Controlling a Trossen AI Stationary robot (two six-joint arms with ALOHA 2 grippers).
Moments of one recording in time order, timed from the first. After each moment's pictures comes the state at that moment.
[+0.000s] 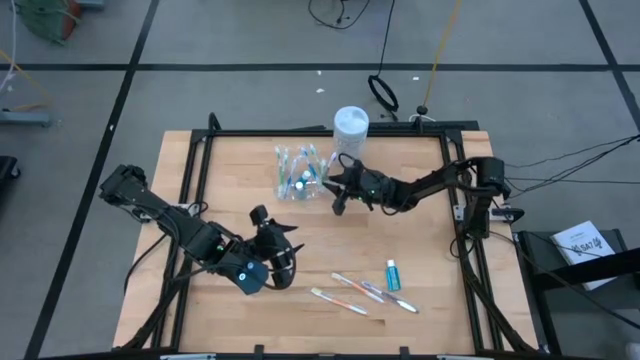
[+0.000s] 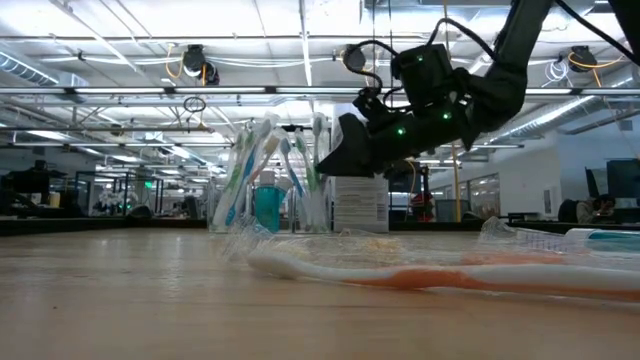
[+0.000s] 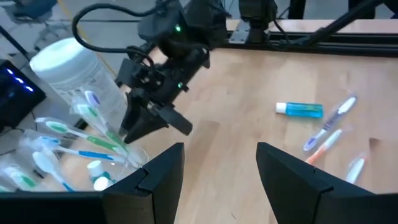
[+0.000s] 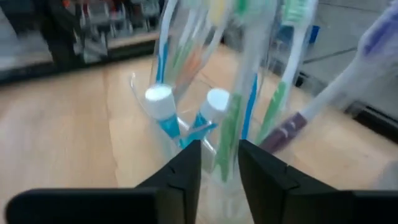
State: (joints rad) left arm -0.56 1.52 1.41 -0.69 -0.84 -0.48; right arm -0.21 1.84 0.71 0.88 0.18 0.12
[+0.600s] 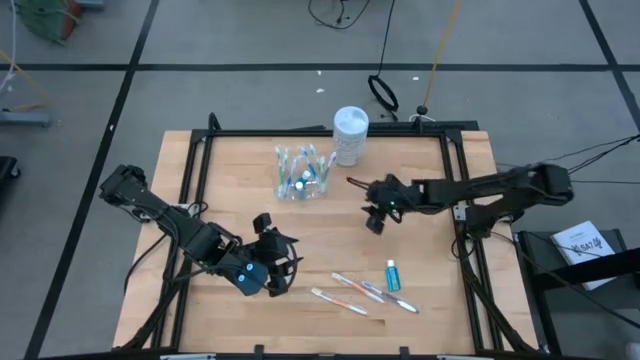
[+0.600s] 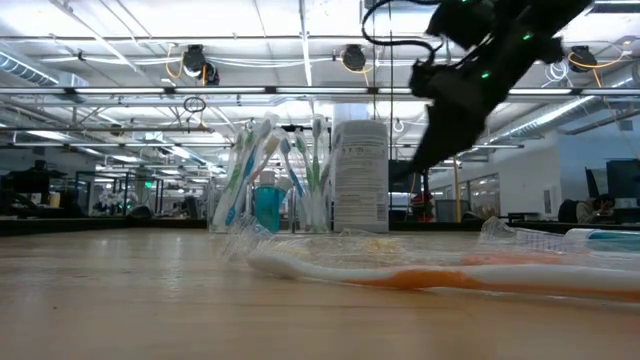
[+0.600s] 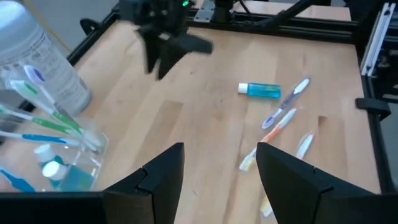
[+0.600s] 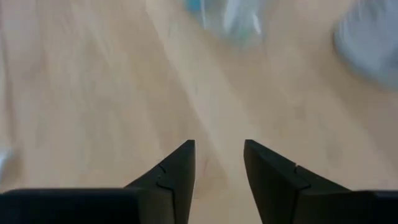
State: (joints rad) left arm -0.56 1.52 1.41 -0.69 -0.67 -0.54; right arm -0.06 1.30 0.71 -0.25 0.17 0.34
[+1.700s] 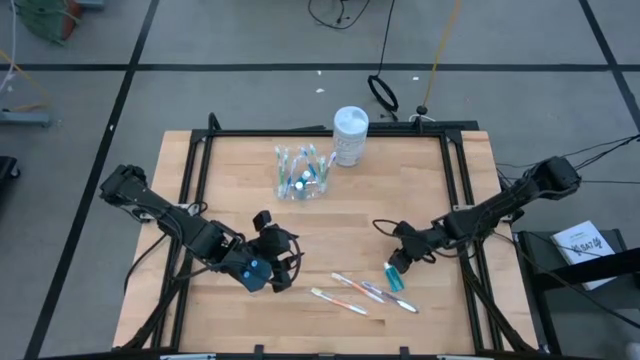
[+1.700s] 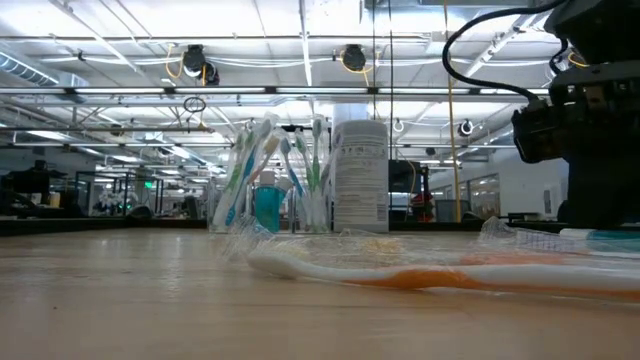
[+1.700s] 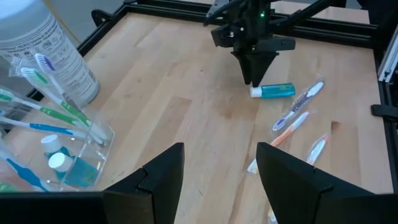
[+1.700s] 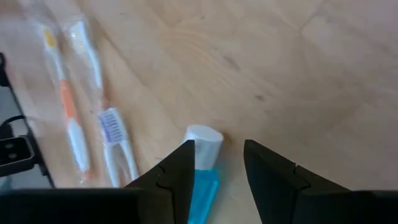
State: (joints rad) left arm -0.54 1.52 1.39 -0.69 -0.68 -0.58; right arm 0.38 1.19 0.36 -0.06 0.00 1.27
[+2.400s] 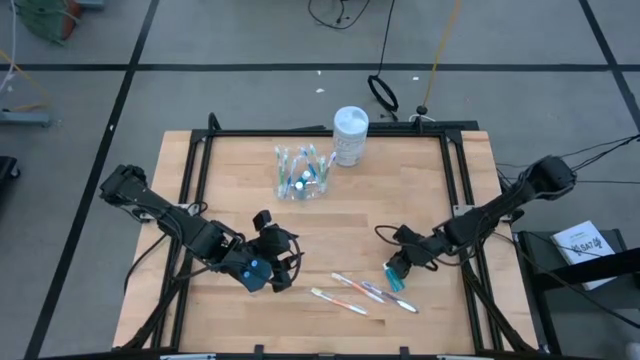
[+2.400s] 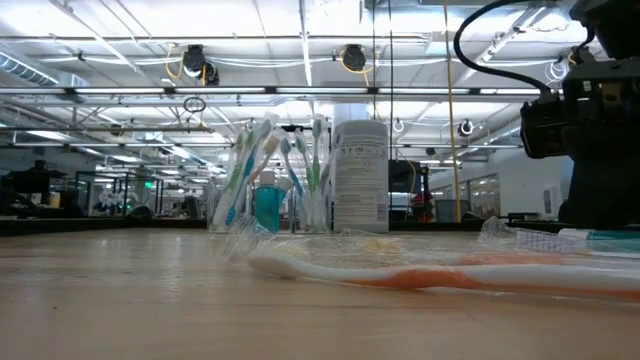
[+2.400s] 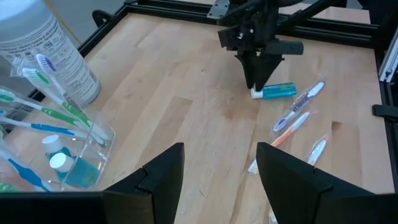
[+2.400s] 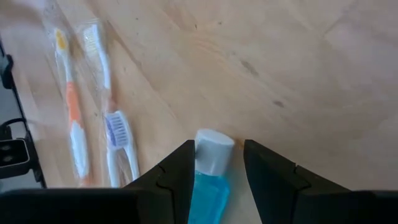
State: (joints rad) left arm -0.54 1.52 1.39 -0.69 -0.68 -0.58; right arm 0.48 1.24 0.35 0.03 0.13 1.30
